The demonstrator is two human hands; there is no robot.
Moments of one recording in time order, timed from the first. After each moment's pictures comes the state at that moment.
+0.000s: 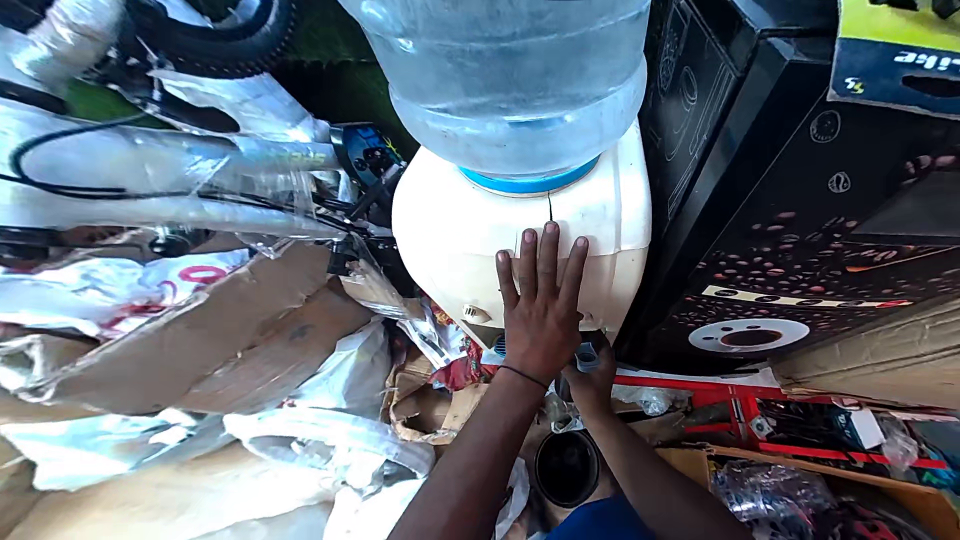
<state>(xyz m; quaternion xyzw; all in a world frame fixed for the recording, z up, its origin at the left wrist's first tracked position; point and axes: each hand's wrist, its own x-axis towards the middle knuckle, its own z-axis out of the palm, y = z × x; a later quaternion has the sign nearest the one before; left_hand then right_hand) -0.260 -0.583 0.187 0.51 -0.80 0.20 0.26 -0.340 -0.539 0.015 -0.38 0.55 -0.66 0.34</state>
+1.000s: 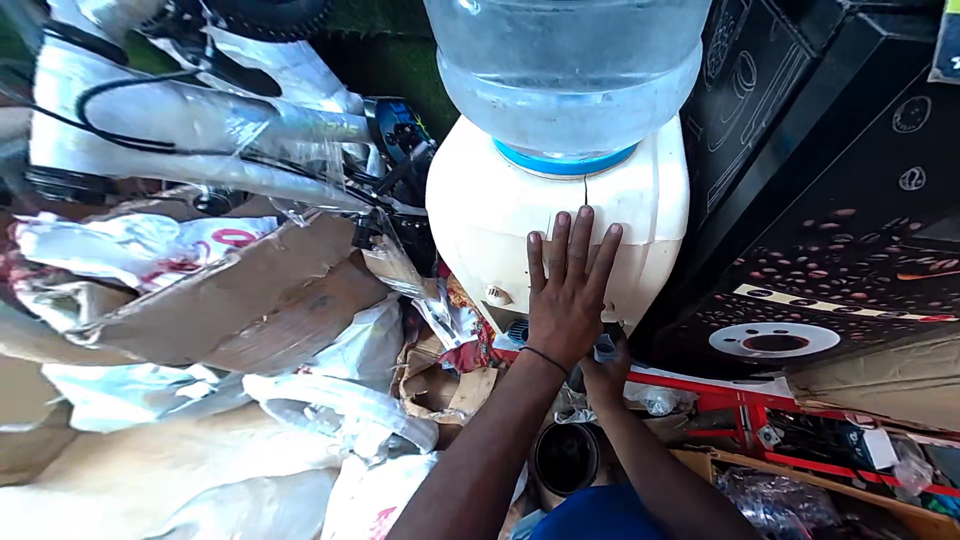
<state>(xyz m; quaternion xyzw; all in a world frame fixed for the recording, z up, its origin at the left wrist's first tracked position) -0.260 -0.585 0.187 0.51 -0.79 0.21 0.26 -0.339 -0.541 0.005 -0.39 0.55 -0.66 0.34</state>
